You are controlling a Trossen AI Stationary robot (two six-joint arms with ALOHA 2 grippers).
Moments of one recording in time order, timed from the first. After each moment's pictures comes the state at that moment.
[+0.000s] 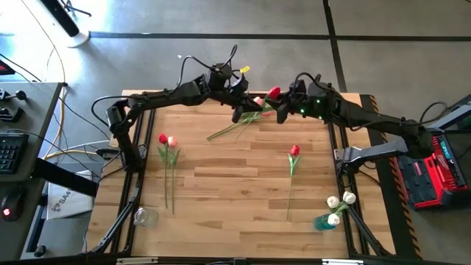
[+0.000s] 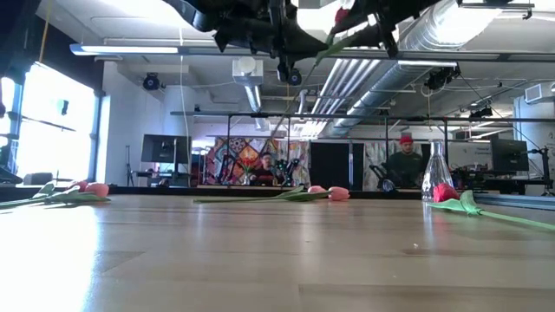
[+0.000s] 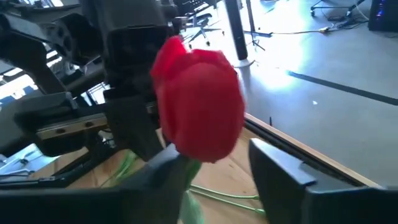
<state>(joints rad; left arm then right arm) 0.44 1.81 1.51 -0.05 0.61 -0.11 -0.35 1.13 1.03 -0.18 0.12 0.36</state>
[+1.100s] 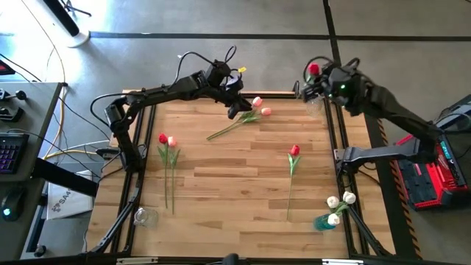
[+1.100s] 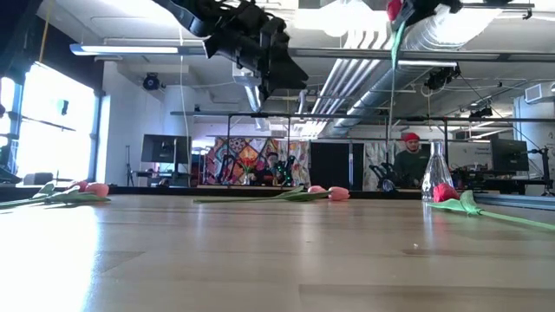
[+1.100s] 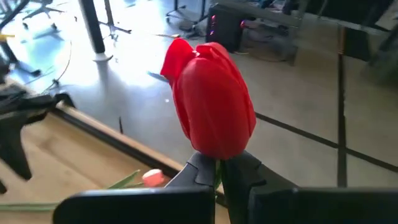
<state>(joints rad) 0.52 1.81 1.51 -0.30 0.54 -0.08 -0.43 1.05 1.38 -0.81 0.63 0.21</state>
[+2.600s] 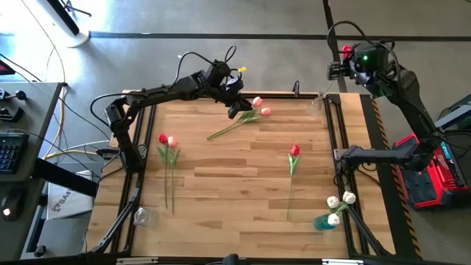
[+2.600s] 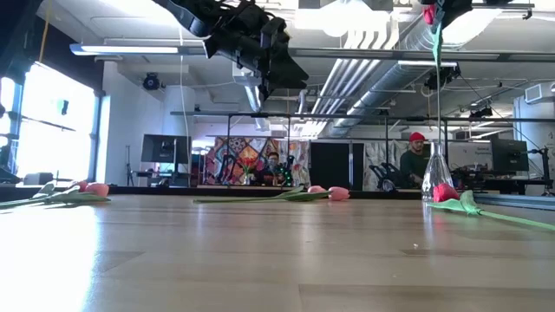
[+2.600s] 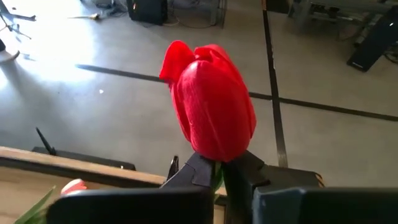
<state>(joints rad) 0.52 1.81 1.51 -0.30 0.54 -0.10 -0.83 1.09 1.61 -1.09 0.54 0.23</state>
